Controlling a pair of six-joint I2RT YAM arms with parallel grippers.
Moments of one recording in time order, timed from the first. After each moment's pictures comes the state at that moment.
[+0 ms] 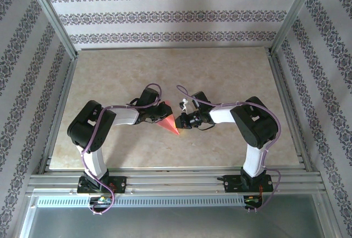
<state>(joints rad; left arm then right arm) -0.50 1.82 0.87 0.15 0.40 -0.96 0.54 1.87 0.85 0.02 -0.74 0.50</state>
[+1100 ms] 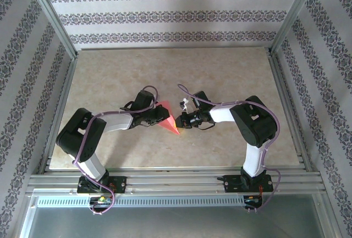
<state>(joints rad) -0.50 1.67 0.76 0.13 0.43 -0.90 0.53 1.89 0.86 0.01 -0.77 0.52</state>
